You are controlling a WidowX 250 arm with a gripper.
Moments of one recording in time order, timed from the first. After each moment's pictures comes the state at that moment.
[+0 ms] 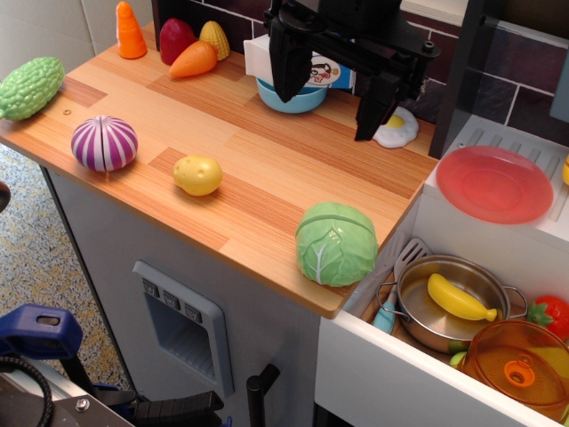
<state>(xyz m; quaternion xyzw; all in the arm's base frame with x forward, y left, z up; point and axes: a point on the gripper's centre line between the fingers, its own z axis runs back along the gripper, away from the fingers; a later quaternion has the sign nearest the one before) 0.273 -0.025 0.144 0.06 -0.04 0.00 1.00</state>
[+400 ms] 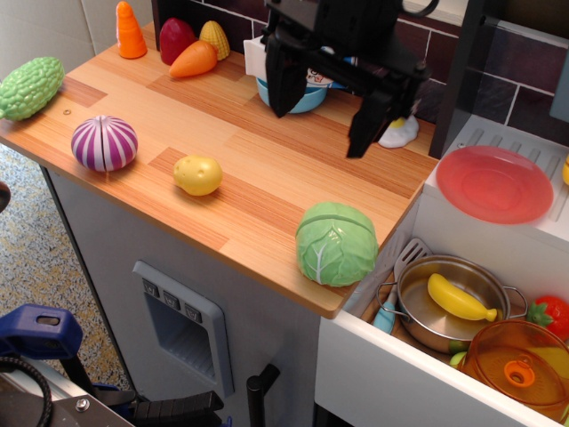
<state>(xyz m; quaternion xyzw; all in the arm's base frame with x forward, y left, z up) 0.268 -0.013 0.129 0.07 -0.02 -0.01 1.00</state>
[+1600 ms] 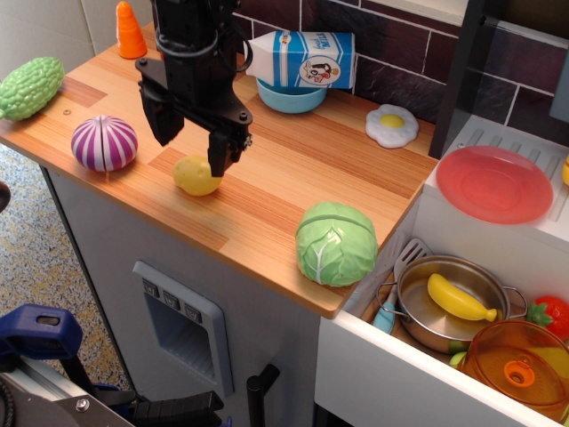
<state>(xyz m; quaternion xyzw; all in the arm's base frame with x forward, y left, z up) 0.277 0.100 0.052 0.07 -0.07 0.01 1.00</state>
